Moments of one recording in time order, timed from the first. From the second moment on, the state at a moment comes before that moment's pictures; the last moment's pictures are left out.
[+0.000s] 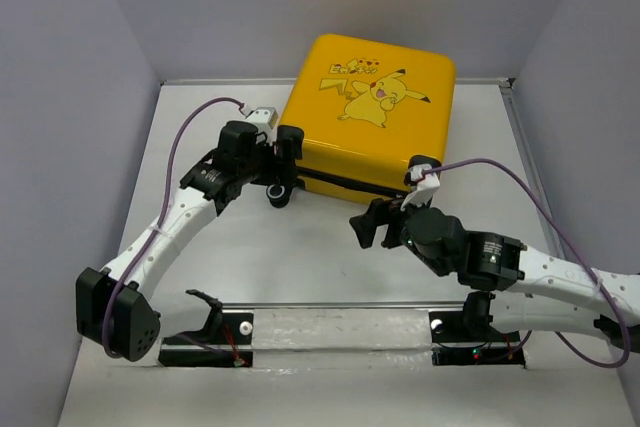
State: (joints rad) left arm -0.44 1.22 1.02 -0.46 0.05 -0.29; right arm 1.24 0.88 0.86 -0.38 0.64 0.68
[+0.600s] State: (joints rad) left arm -0.44 1.31 1.05 -0.41 0.08 -0.26; right arm 0.34 0.98 1.09 -0.50 0.37 0.44
